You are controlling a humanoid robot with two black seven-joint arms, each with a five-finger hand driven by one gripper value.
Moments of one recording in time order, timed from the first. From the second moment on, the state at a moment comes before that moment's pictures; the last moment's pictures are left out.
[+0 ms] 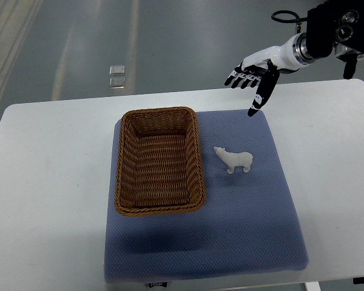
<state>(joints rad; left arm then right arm) -0.06 0.00 -0.19 -0.28 0.02 -0.03 0.10 1.44 -0.54 0.07 1.08 -0.74 0.59 -0.35</state>
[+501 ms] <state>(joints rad) -0.07 0.00 -0.19 -0.28 0.02 -0.03 0.10 1.29 -0.51 0.06 1.14 -0.78 0.49 -0.34</state>
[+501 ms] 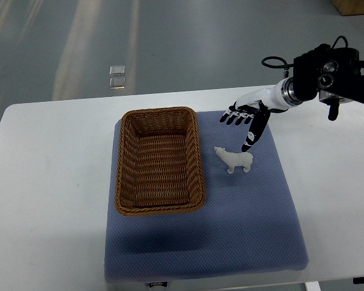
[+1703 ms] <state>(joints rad) -0.07 0.00 -0.19 -0.28 0.02 -0.02 0.10 1.11 -0.46 0.08 1.13 -0.97 0.37 -0.28</state>
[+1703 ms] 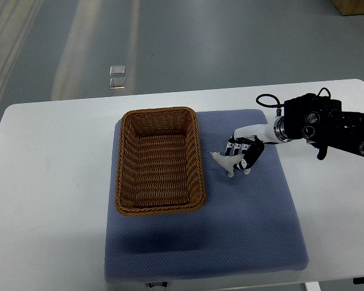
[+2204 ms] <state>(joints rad) -0.07 0.00 -0.19 -0.28 0.02 -0.02 0.10 1.40 -0.67 0.14 1.23 -0.92 0.50 -0.28</state>
